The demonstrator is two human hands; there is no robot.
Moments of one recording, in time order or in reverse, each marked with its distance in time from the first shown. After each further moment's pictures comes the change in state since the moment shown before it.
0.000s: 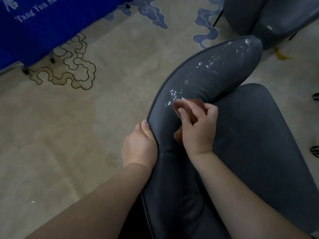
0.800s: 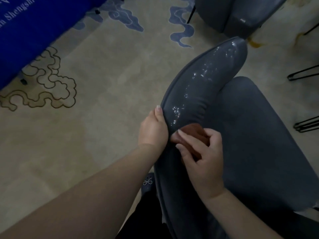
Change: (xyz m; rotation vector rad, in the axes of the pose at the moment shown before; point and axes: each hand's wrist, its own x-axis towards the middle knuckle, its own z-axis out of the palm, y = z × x) left_hand 0.090 0.043 0.015 -0.234 -0.279 0.107; right_hand -0.039 -0.018 -0.001 -0.121 0.014 -0.113
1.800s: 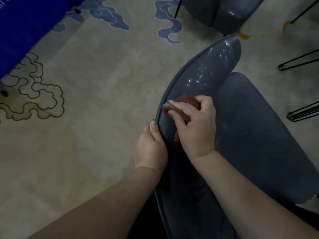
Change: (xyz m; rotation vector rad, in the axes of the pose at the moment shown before) left_hand -0.004 -0.001 -0.002 -0.007 -0.015 0.016; right_hand 0.100 -0.008 0.033 -0.178 0.072 0.057
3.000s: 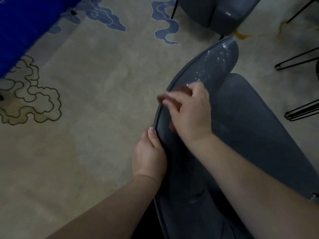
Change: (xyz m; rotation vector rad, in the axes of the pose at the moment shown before) left_hand 0.000 0.001 0.001 0.005 0.029 0.034; right_hand 0.046 -0.008 0.007 -0.159 -0.077 -0.022
